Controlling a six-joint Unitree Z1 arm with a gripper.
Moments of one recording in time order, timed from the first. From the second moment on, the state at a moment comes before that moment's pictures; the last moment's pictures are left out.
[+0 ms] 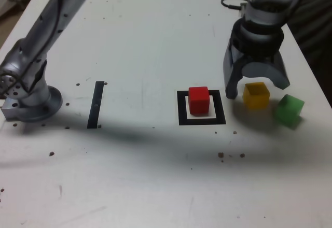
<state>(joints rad) -0.07 2.30 -2.00 1.33 0.12 -0.03</state>
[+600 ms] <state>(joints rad) -0.03 2.40 -2.09 1.39 0.08 -0.01</state>
